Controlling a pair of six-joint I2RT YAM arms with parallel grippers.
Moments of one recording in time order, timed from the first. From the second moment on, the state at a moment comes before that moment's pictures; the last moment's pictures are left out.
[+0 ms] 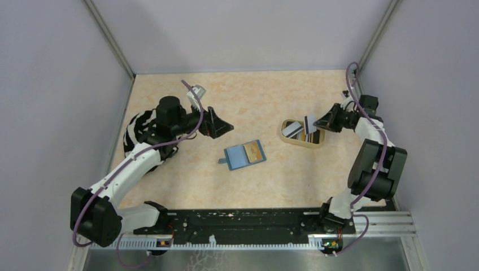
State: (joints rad) left arm -0.43 1.19 0.91 0.02 0.57 -0.37; right arm -0.34 1.59 1.03 -0.41 -0.79 0.15
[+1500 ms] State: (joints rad) left arm -0.69 1.73 0.73 1.15 0.42 -1.07; right arm 0.11 1.51 0.80 0.38 -1.30 0.81
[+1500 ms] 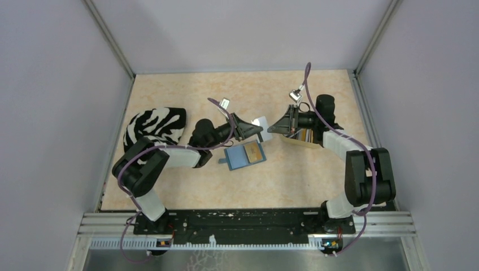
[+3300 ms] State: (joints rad) left arm -0.73 1.41 0.49 0.95 0.69 -0.48; right arm 0.37 1.26 0.85 -0.16 -1.24 -0.18
